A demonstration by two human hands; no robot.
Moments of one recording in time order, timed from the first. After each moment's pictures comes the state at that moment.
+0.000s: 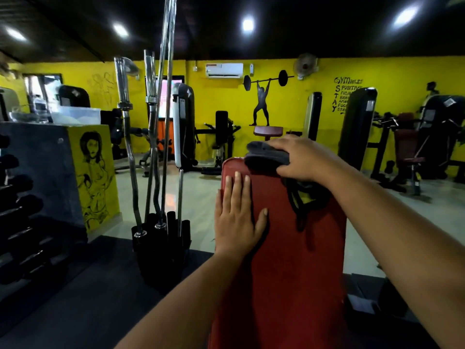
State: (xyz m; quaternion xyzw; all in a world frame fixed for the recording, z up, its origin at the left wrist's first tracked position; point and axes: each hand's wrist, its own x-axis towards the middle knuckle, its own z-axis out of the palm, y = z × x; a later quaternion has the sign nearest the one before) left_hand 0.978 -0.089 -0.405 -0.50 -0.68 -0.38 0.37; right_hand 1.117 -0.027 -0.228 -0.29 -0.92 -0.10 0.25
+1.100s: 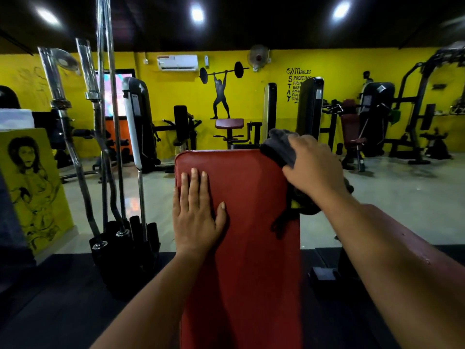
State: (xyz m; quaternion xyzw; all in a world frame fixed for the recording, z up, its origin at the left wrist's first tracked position) left_hand 0.981 -0.088 -0.408 -0.50 -0.66 -0.39 0.40; right_hand 1.203 -0.009 -0.284 -0.46 -0.79 -0.17 0.38
